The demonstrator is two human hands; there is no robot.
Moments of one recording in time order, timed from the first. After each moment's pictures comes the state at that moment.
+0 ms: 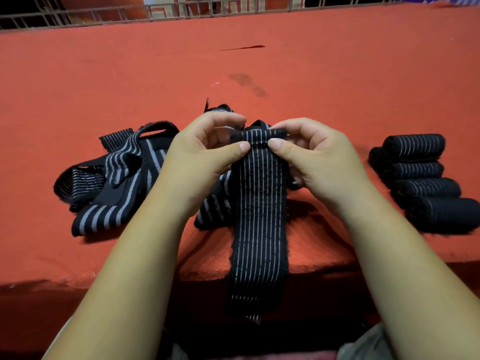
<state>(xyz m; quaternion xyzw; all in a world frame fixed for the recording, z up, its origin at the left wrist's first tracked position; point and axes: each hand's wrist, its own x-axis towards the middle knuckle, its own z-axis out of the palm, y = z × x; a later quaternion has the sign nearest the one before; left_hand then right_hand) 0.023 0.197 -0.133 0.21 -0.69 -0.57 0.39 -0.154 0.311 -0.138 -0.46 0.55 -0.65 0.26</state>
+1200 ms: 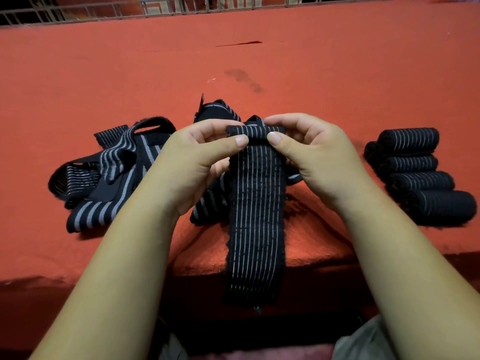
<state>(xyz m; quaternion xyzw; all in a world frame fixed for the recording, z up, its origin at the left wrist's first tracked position) 0.029 0.200 -0.129 0.20 -0.61 -0.69 0.34 -0.159 0.315 -0.142 -0.47 0.55 -0.64 0.26</state>
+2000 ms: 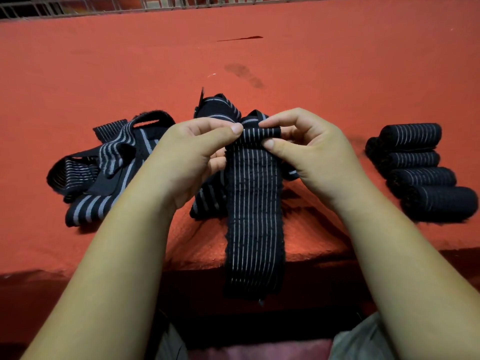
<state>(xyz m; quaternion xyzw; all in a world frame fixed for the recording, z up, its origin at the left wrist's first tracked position) 0.029 0.201 -0.123 0.26 -0.61 -0.68 0.32 -0.153 0.318 -0.145 -0.49 0.55 -0.62 0.25</state>
